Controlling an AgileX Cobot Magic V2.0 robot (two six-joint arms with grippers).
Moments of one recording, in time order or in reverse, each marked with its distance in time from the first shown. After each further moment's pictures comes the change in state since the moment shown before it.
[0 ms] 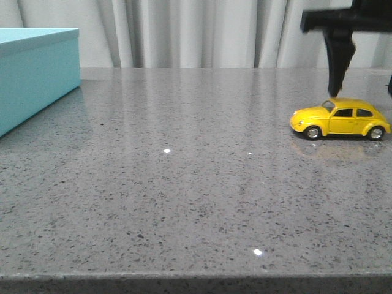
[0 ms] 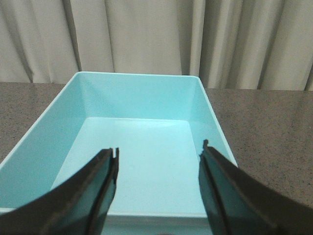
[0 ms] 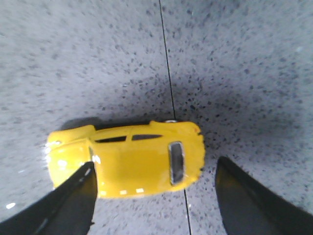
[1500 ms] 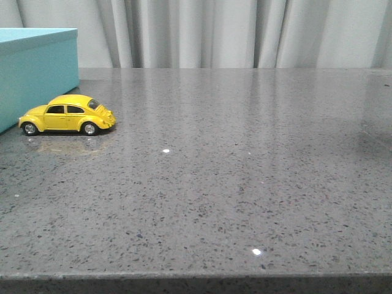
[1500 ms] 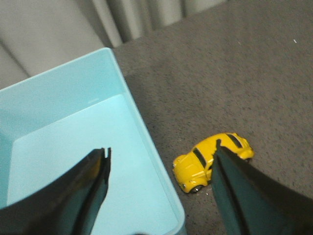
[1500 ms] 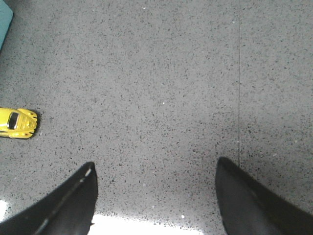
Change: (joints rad) left arm -0.264 0.361 -0.361 -0.001 0.314 0.344; right arm 0.174 -0.390 -0.004 -0.002 -0.058 -0.008
